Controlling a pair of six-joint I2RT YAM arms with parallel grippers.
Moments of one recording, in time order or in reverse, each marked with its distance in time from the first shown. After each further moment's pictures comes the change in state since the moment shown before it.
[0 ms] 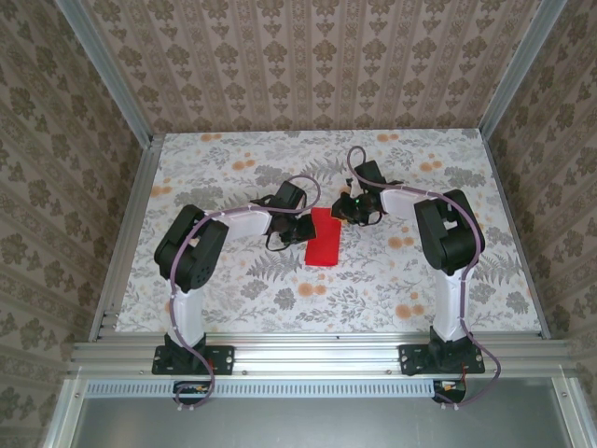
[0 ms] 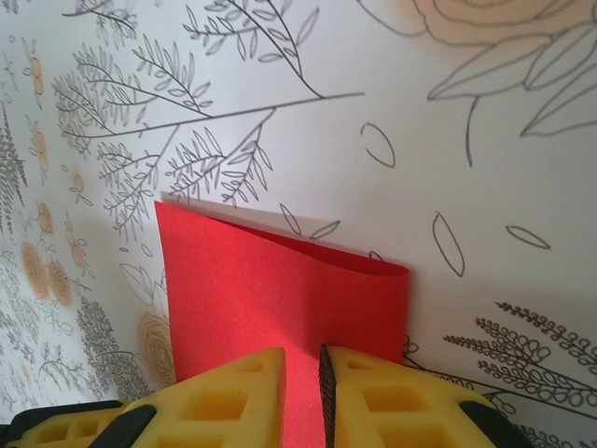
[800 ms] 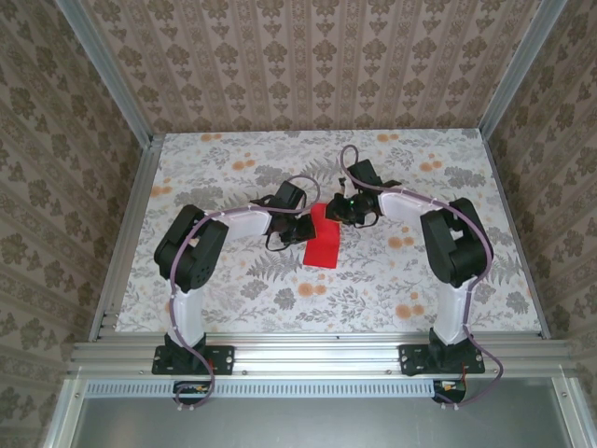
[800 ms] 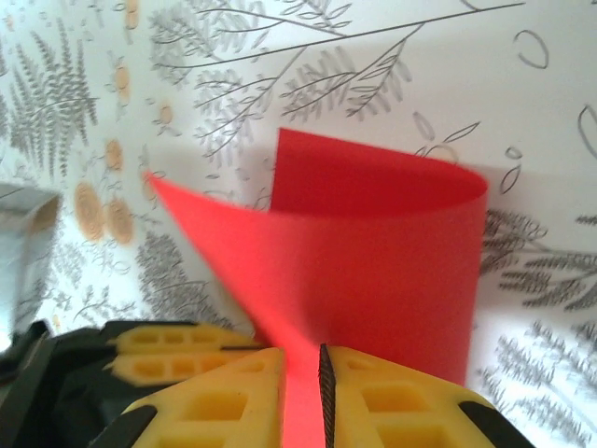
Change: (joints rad) left arm 0.000 0.000 -0.003 0.004 0.000 -0.001; right arm 0.071 -0.098 -0.019 -0.064 0.030 -0.006
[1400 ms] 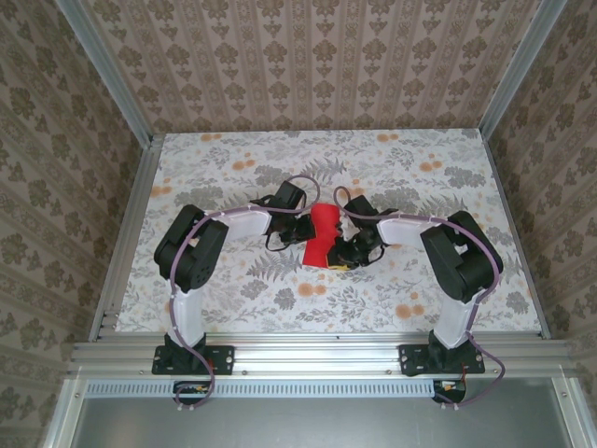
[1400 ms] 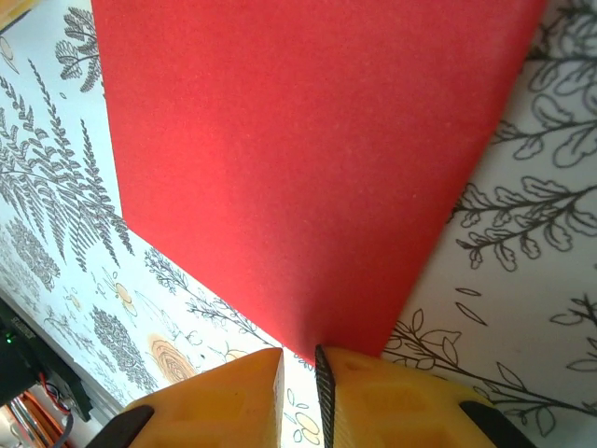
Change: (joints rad) left arm 0.000 0.000 0.000 0.001 -0.001 0.000; right arm 0.101 -0.136 -0.304 -0.098 -0.132 -0.058
